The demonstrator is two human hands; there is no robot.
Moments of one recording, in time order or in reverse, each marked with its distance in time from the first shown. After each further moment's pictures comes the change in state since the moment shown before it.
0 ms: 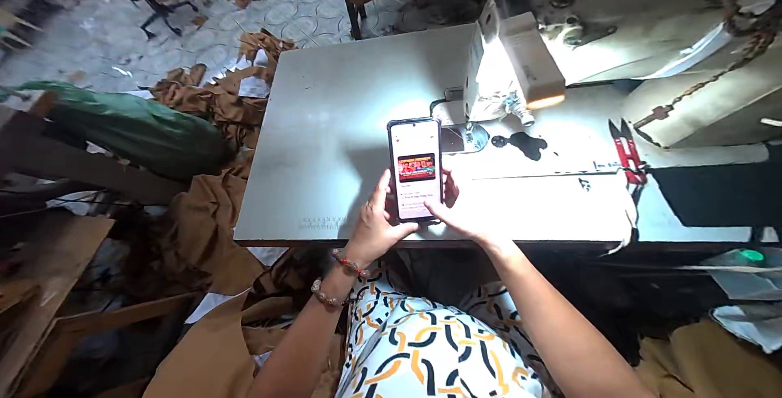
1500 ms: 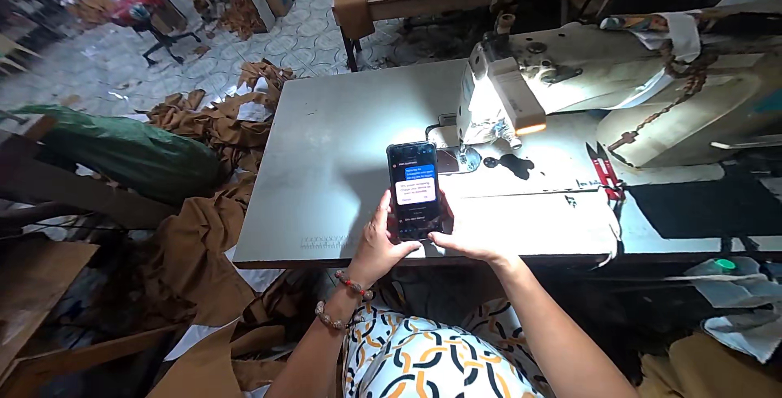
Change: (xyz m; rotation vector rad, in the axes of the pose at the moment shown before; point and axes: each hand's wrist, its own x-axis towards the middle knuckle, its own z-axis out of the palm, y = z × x) left_hand -0.002 -0.001 0.000 0.051 0.026 0.050; right_hand -0.002 -0.001 -0.013 0.000 -0.266 0.049
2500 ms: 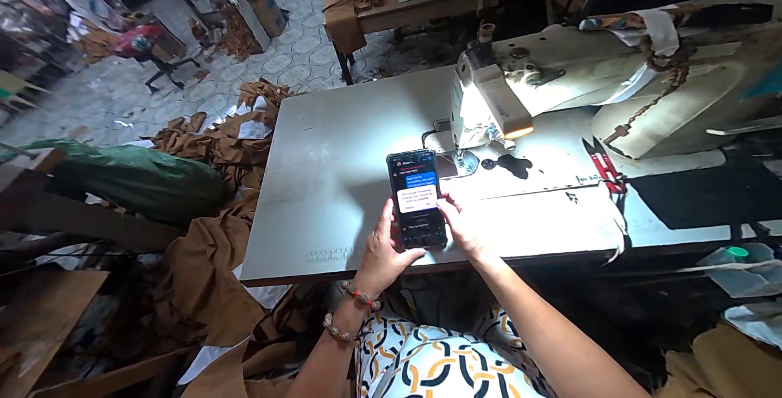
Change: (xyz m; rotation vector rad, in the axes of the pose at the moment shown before) left_hand 0.002 -0.001 0.000 0.026 0.001 0.037; right_hand 0.020 -0.001 0.030 0.202 0.568 -0.116
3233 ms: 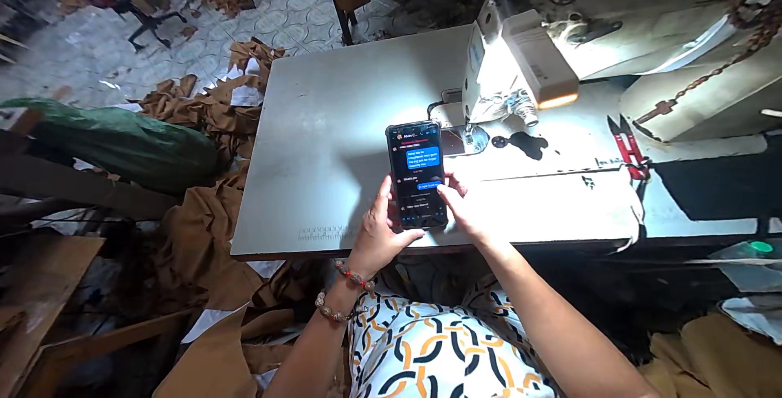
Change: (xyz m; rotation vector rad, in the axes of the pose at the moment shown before) left_hand -0.001 0.001 0.000 -0.043 0.000 -0.031; right_hand -0.003 -0.012 -0.008 0.009 -0.115 0.101
